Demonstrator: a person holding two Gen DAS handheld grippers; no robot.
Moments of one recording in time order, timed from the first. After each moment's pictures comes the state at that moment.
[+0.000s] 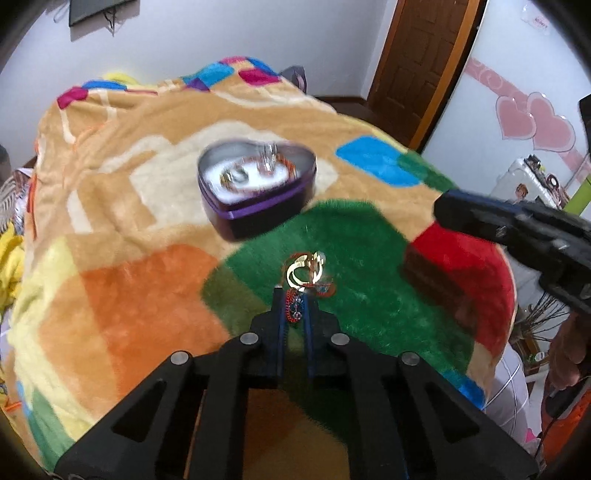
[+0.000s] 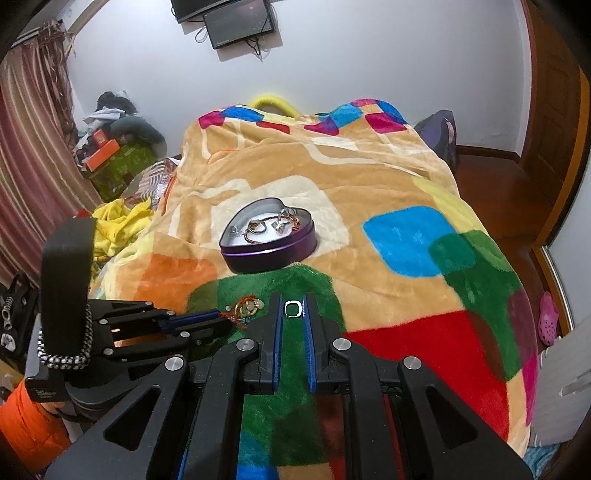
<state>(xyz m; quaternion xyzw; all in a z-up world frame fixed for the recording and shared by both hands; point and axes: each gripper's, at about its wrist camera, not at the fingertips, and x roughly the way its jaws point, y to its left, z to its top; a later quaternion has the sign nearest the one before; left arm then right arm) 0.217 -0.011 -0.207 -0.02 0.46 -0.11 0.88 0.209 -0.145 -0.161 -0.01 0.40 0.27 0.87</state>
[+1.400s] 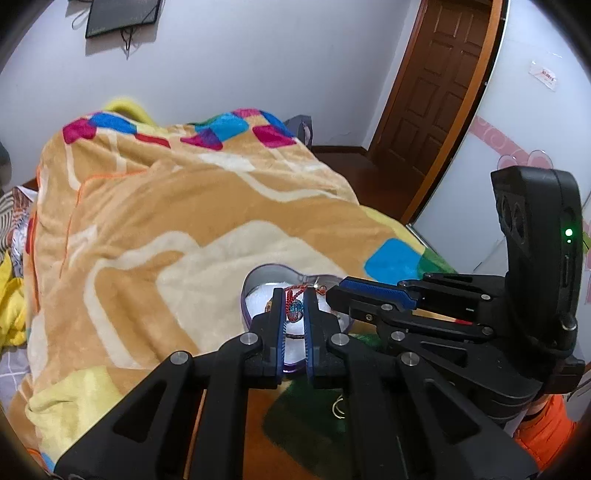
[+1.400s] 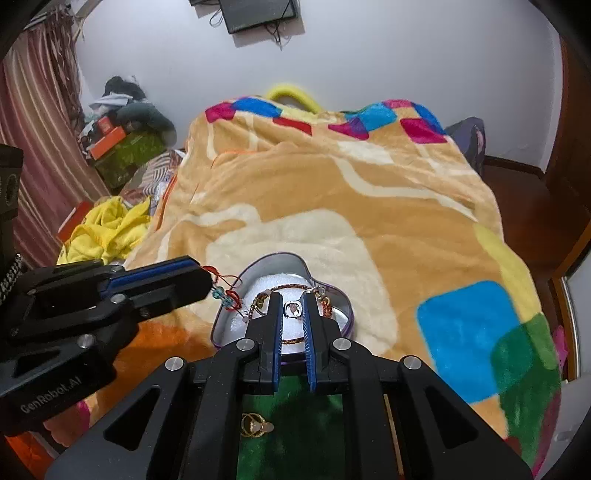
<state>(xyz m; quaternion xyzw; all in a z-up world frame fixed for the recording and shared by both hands) 0.289 0.034 -0.169 -0.07 0.40 -0.11 0.91 0.287 -0.082 -0.173 -0.03 0.42 0.30 0.86</state>
